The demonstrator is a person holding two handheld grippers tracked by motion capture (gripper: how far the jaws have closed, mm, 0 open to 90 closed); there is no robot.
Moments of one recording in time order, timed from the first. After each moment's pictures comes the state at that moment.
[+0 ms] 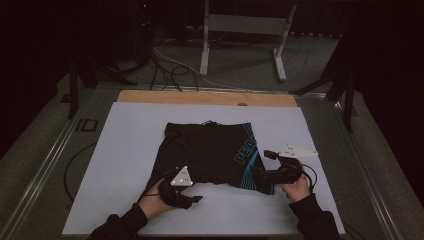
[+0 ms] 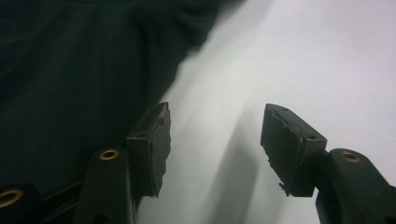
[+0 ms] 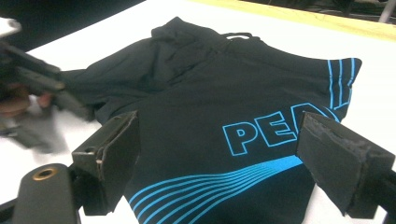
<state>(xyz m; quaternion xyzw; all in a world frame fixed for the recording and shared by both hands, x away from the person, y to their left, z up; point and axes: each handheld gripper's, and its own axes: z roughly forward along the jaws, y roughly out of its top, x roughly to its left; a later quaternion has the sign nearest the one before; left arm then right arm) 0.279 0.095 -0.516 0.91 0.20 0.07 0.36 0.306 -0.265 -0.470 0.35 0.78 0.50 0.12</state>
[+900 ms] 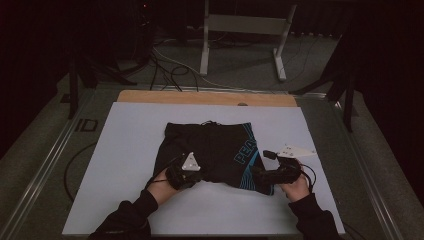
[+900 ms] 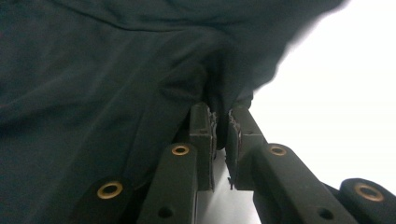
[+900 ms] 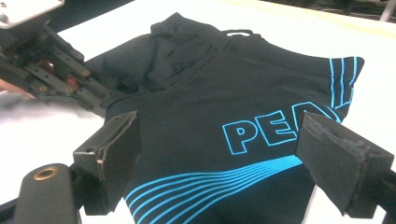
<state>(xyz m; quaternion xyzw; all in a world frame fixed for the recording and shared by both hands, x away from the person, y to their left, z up) 0.306 0.077 -0.503 0.92 0.20 0.08 0.32 0.308 -0.264 -0.472 0.35 0.79 0.49 0.13</state>
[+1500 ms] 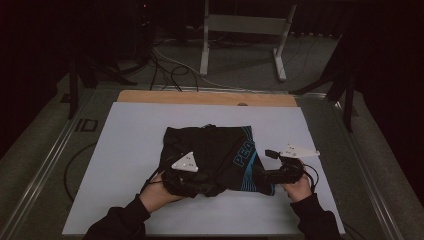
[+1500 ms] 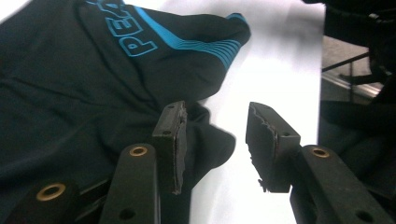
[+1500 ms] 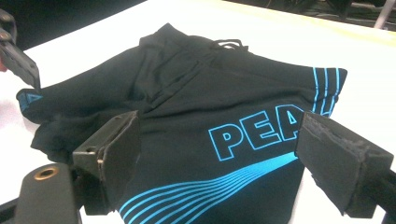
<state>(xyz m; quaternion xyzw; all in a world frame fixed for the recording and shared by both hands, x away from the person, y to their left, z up) 0.277 0.085 -0.445 0.89 0.19 0.01 0.42 0.306 -0.268 -0.467 0.35 0.78 0.50 0.13</state>
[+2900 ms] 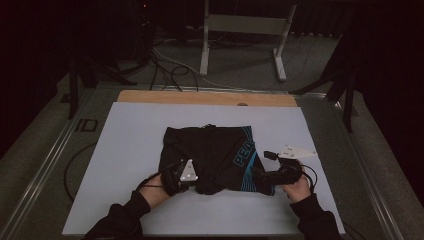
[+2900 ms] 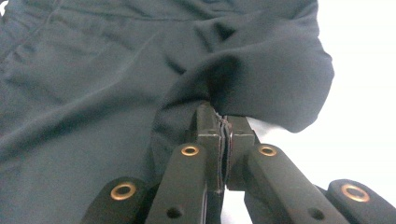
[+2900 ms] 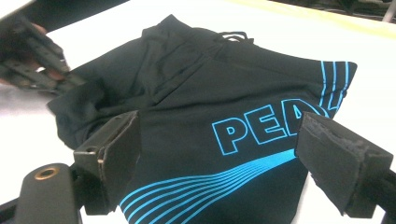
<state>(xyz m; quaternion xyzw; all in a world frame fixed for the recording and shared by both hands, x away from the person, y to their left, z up) 0.284 0.090 -0.485 0.94 0.14 0.12 0.29 0.306 -0.267 -0.471 0.34 0.79 0.49 0.13</state>
